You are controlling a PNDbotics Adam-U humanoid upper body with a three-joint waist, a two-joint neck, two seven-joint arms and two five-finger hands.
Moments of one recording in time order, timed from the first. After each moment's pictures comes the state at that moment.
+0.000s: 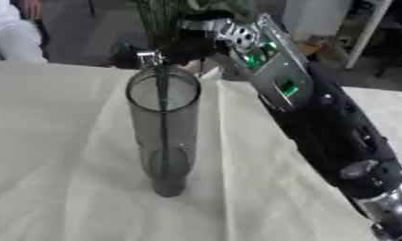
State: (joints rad) left arm -0.29 0.13 0.05 -1.98 -0.04 -0.15 0.09; right arm -1.09 -0.53 0.34 -1.52 0.32 0.43 0.69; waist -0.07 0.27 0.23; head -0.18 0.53
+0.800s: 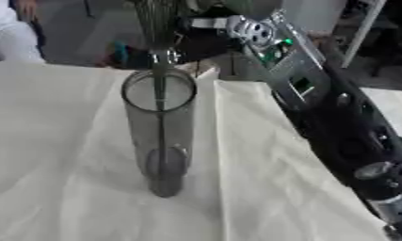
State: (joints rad) left arm -0.29 0.13 0.05 -1.98 -0.04 -0.15 0.09; right arm -1.06 -0.59 0.31 -1.56 0.33 0.38 0.76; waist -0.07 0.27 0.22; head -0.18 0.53
